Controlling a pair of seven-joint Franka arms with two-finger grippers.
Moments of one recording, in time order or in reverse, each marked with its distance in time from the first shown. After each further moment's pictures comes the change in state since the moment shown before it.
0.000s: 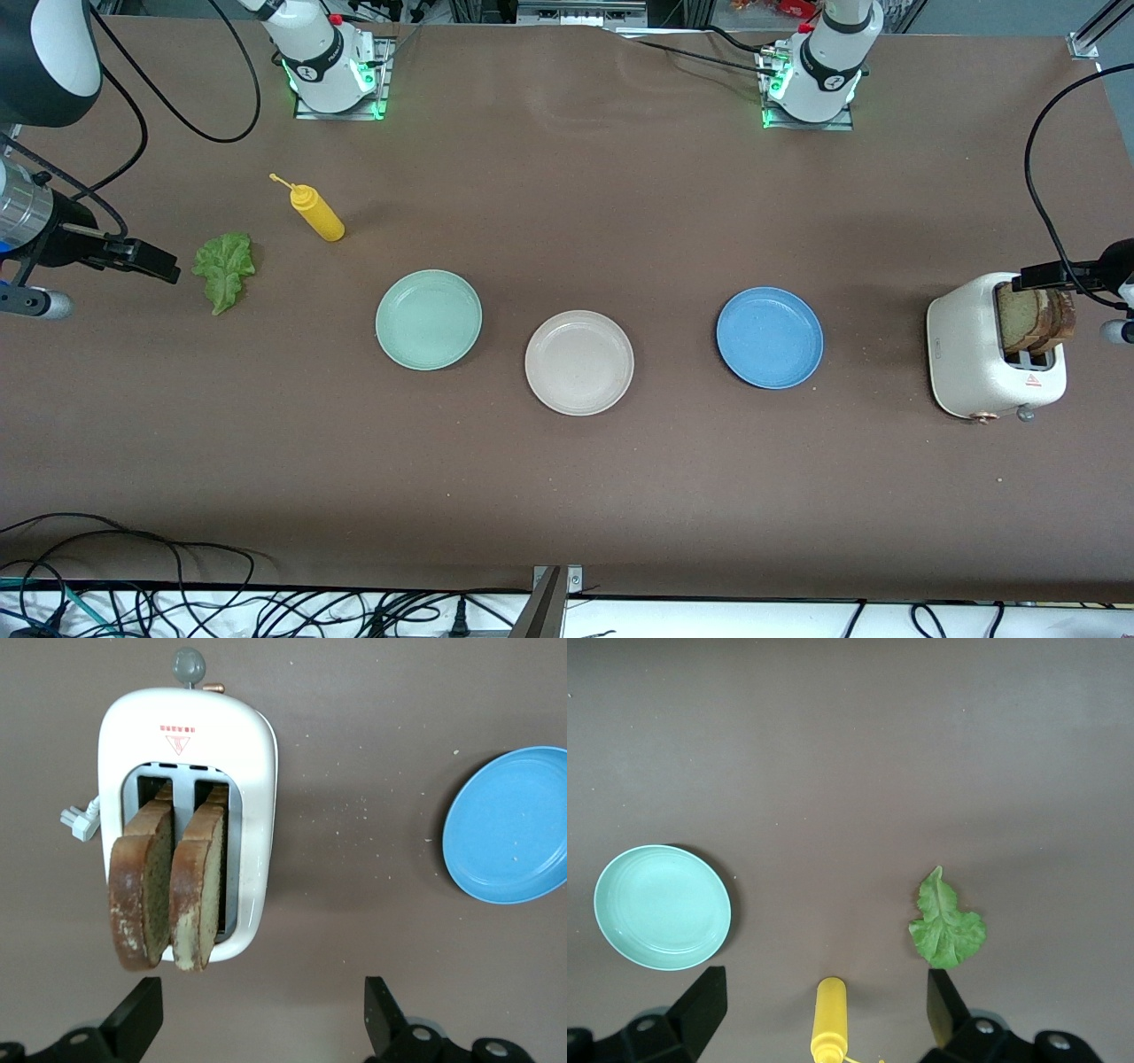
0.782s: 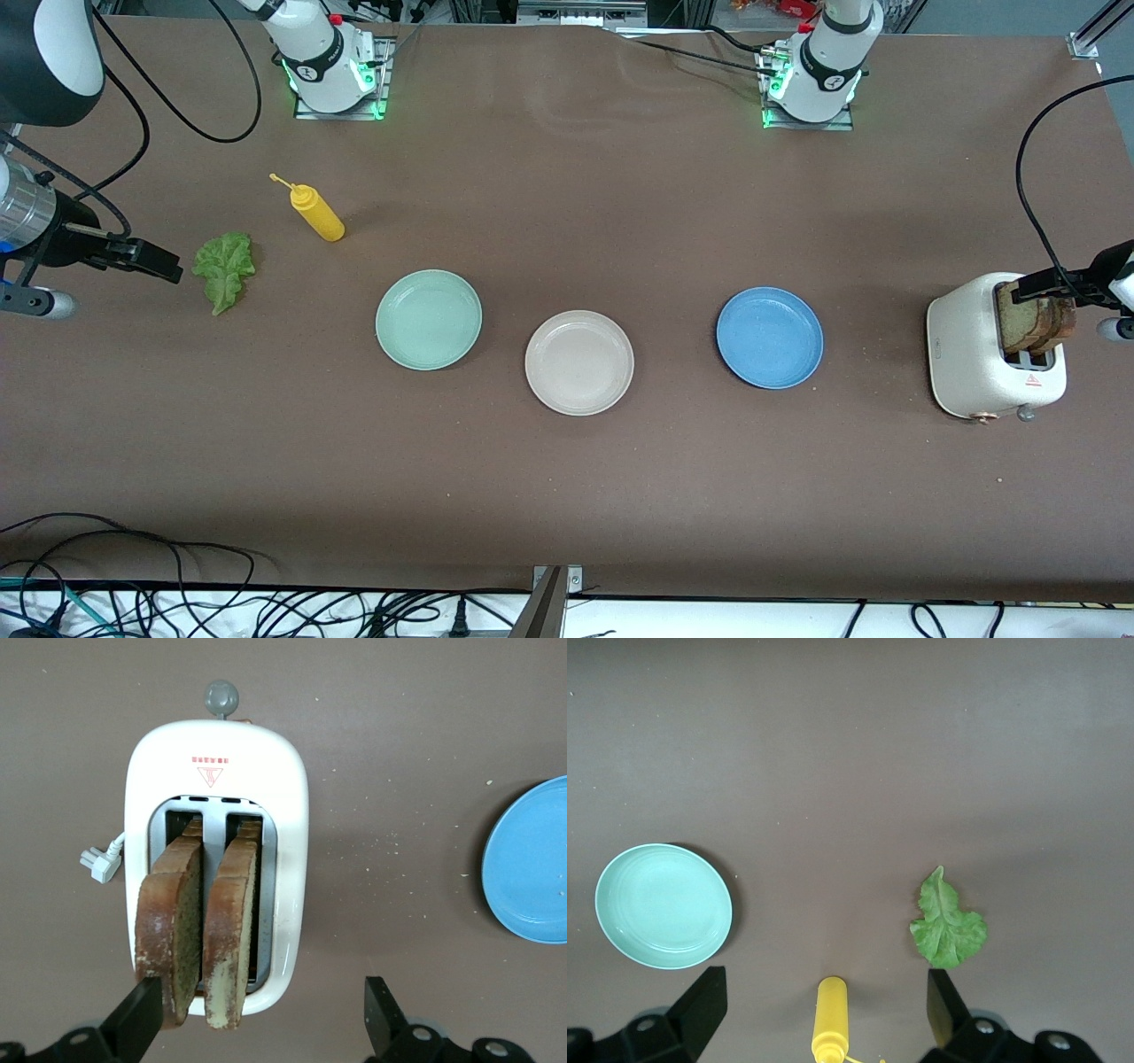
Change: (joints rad) left arm 0.039 -0.059 0.000 -0.178 0.001 0.243 0.058; right arm 0.000 0.000 0.003 0.000 0.000 -0.001 0.000
